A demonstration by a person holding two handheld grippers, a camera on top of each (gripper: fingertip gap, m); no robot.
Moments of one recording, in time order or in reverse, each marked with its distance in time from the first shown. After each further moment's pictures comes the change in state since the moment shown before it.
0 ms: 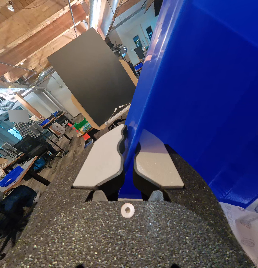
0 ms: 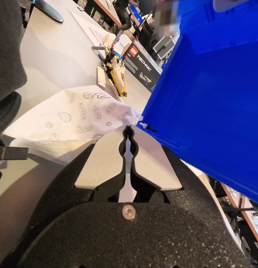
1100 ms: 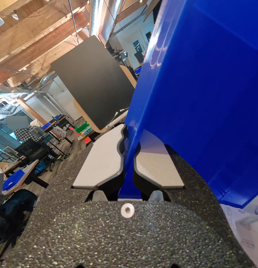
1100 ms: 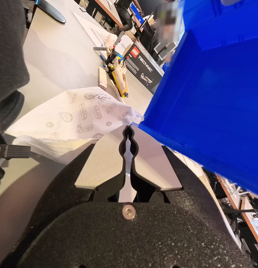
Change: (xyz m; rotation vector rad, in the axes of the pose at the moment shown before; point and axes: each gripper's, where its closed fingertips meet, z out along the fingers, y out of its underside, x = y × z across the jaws) left arm 0.001 -0.008 -0.007 0.027 -0.002 0.009; right arm -0.002 -0.001 -0.003 0.003 -0.006 -0.006
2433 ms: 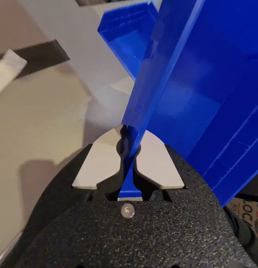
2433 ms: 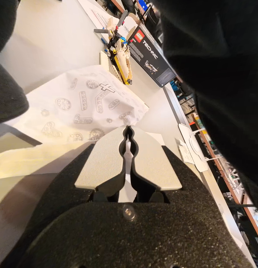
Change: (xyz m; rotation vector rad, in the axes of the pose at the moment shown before) left arm 0.350 -0.010 0.307 -0.706 0.860 -0.824; right arm -0.007 0.027 0.006 -0.049 -0.017 0.004
